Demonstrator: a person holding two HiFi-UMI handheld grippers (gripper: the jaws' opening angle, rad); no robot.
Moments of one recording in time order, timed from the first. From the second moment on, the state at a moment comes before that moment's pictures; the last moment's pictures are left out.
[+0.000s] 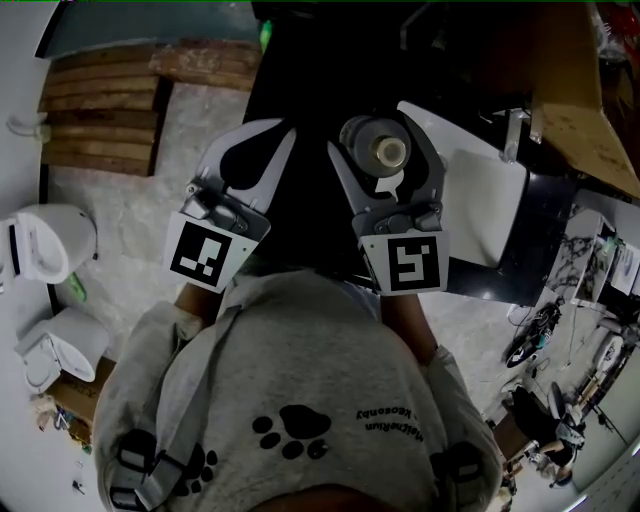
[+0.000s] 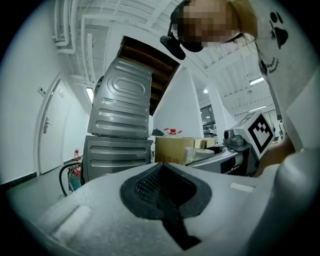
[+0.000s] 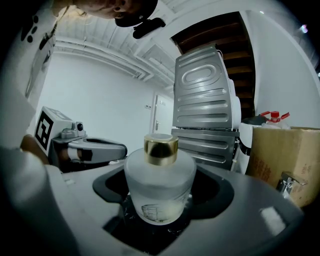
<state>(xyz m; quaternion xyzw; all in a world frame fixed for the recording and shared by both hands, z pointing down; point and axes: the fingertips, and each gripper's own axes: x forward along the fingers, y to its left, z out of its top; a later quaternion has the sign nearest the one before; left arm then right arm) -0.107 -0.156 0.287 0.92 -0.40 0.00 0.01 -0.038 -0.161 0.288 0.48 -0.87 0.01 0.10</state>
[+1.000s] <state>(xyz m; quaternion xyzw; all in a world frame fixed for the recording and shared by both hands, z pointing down) -0.117 -0.219 0.312 0.92 -0.39 0.01 0.02 -0.071 -0.237 0.312 0.47 -0.87 0.00 0.11</state>
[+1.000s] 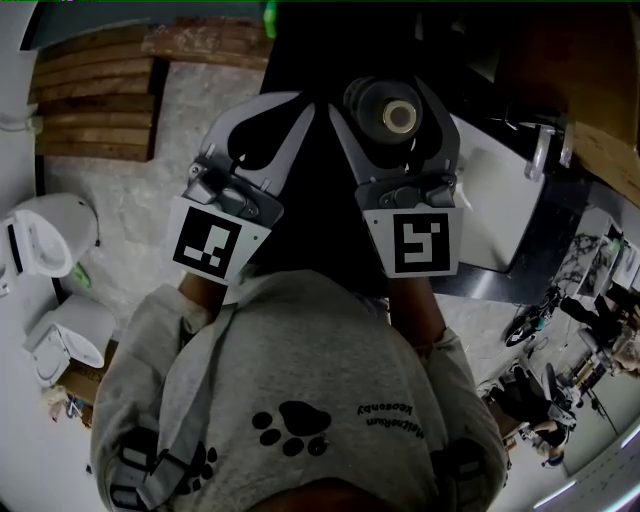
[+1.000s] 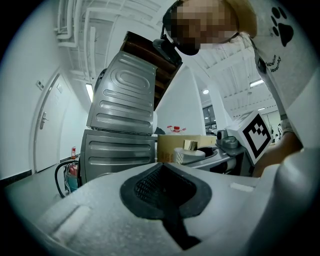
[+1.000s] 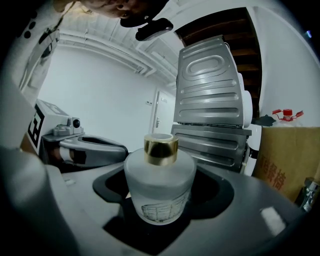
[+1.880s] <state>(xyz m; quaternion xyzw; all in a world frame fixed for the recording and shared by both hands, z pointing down) -0.116 -0.271 0.342 0.92 -0.39 0.01 0.02 -0.066 -0.298 0.349 0.50 -0.86 0.00 0.13</state>
